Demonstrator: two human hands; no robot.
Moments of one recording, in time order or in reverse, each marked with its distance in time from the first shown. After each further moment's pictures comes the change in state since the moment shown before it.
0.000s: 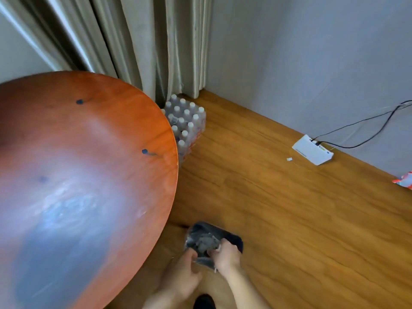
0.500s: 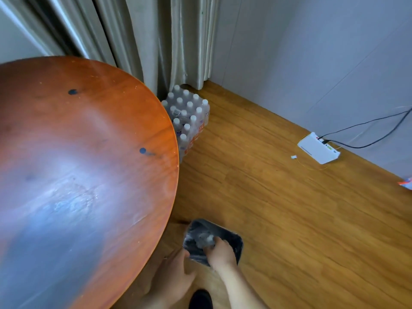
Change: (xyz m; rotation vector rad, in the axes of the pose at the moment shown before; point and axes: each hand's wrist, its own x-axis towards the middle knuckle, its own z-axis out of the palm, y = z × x) left_hand 0.009 -0.010 -0.006 0.070 0.032 -0.010; right_hand 0.020 -0.004 0.013 0.020 -0.053 -0.018
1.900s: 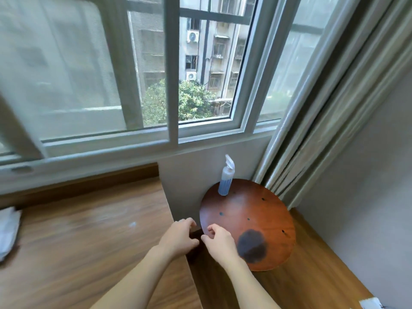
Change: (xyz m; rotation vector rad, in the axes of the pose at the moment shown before) left_hand -0.547 -0.155 -0.254 -0.188 0.808 -0.029; right_hand -0.617 -0.284 0.076 -0.381 0.116 -0.845
